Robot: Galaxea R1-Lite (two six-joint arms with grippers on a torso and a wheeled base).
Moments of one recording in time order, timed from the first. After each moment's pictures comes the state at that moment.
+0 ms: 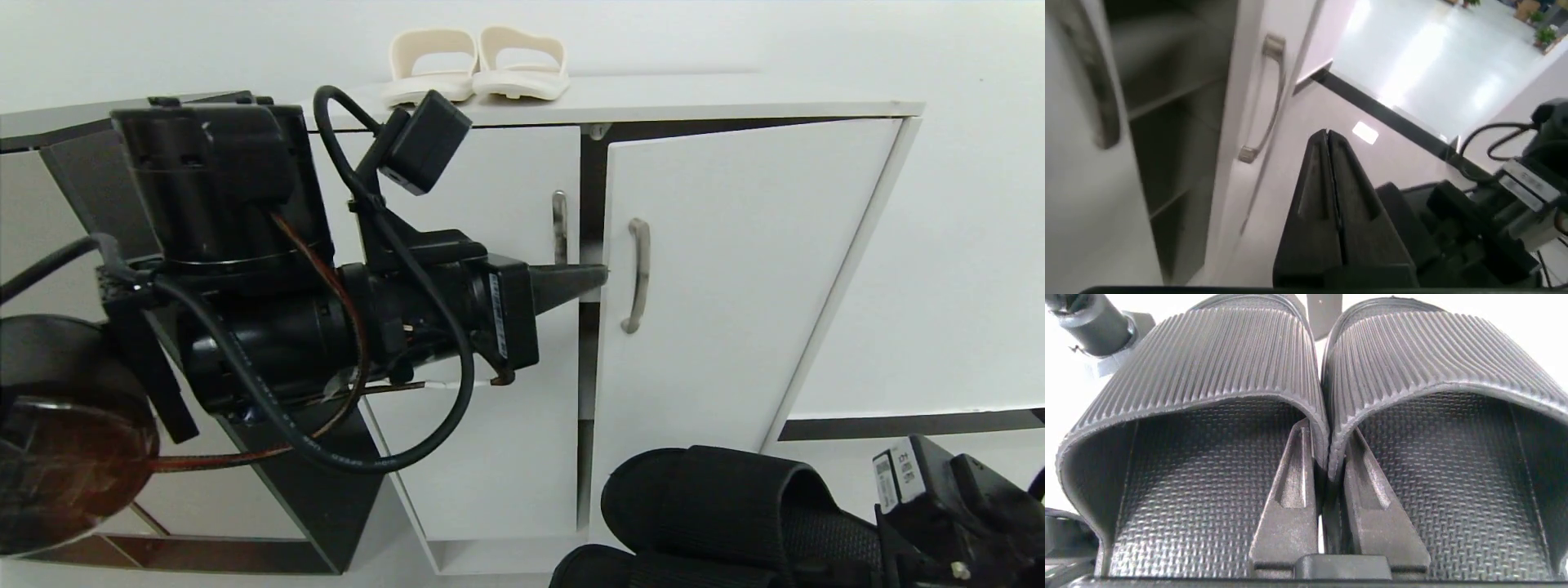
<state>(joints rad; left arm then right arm) -0.70 1.54 -1.00 -0.52 -0.35 -0.20 0.91 1.21 -0.46 -0.35 0.16 -0.06</state>
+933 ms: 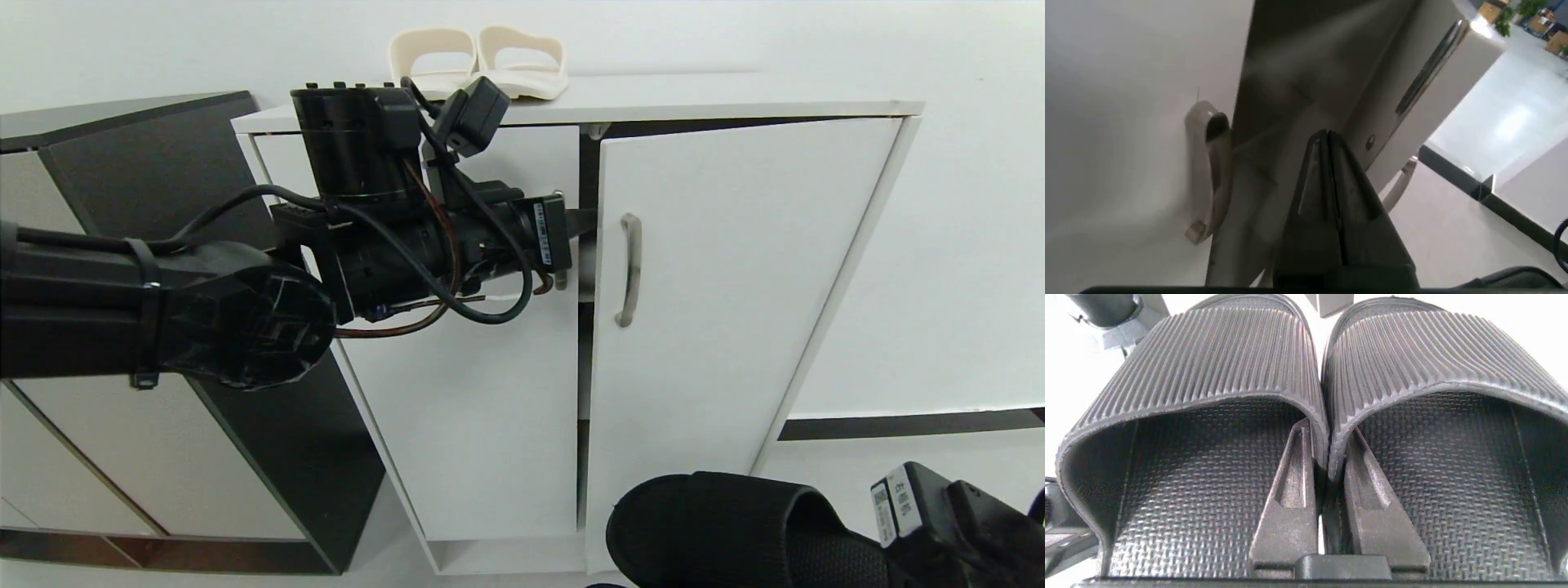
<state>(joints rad) -0.62 1.78 -1.29 -0.52 -0.35 -0.21 0.94 1.20 -0.48 -0.25 0.16 -0.06</state>
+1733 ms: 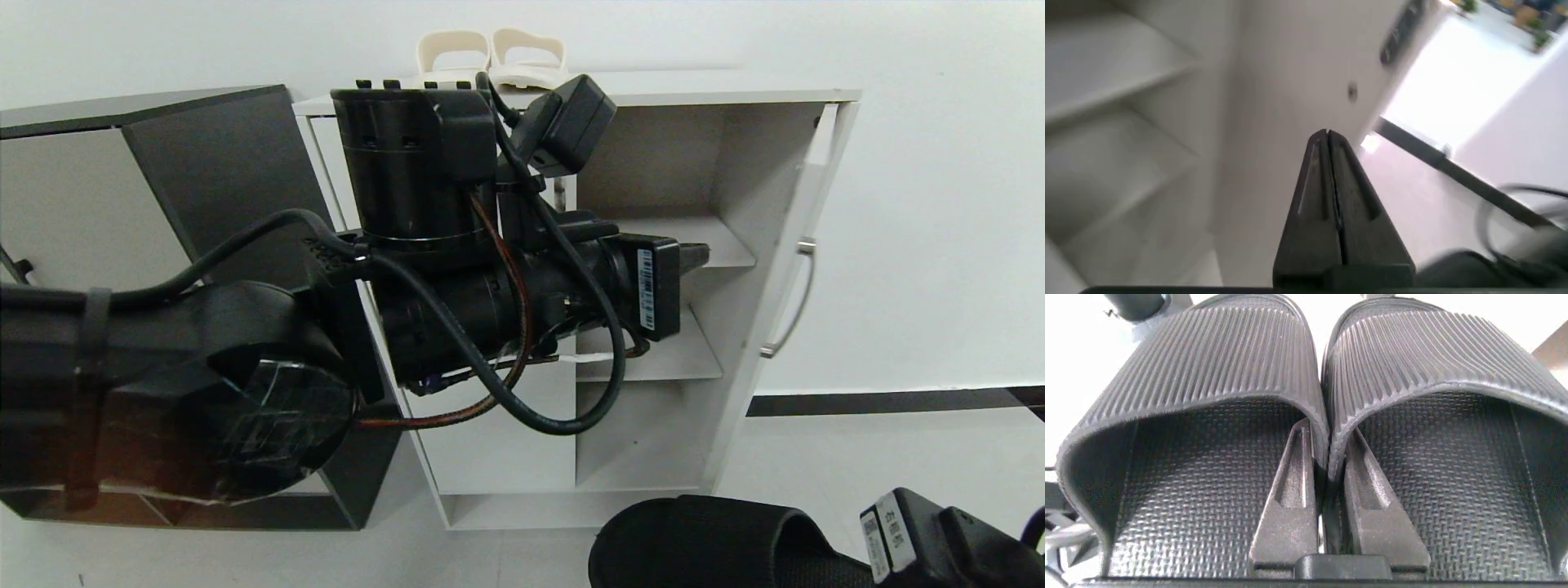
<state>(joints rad) -0.85 1.73 -1.23 -0.53 -0.22 -0.20 1.00 1.21 -0.48 -0.25 0.16 -0.03</state>
